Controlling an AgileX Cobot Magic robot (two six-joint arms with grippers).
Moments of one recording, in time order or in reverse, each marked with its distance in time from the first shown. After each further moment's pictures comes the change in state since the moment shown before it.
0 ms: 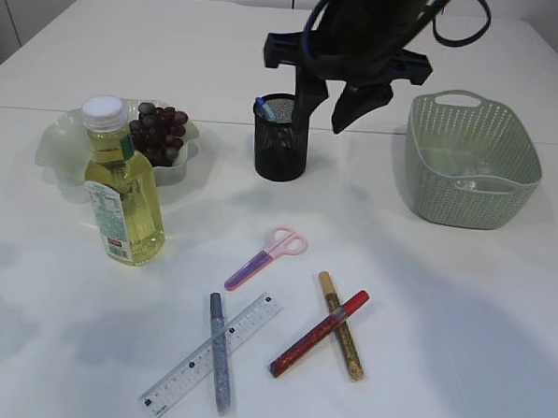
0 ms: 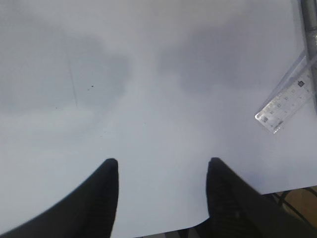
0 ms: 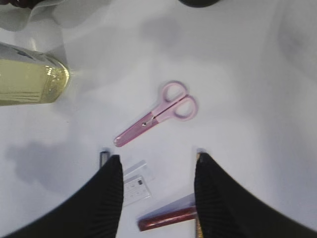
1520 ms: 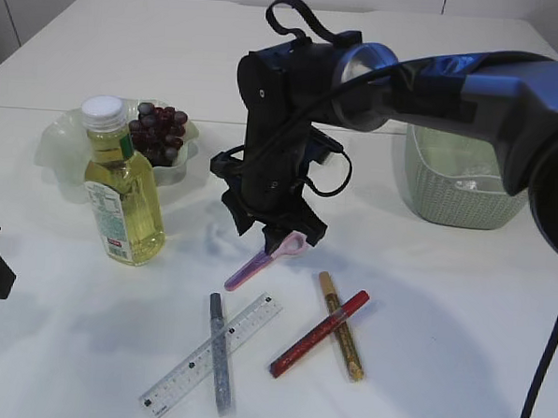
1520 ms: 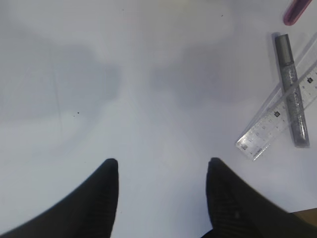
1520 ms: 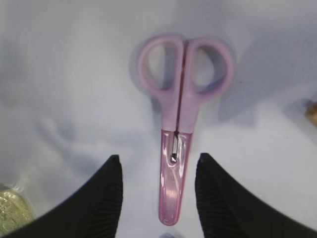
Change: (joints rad) left arm 0.000 0.000 0.000 -0.064 -0.079 0.000; right arm 0.160 0.341 -0.013 -0.133 -0.169 1.086
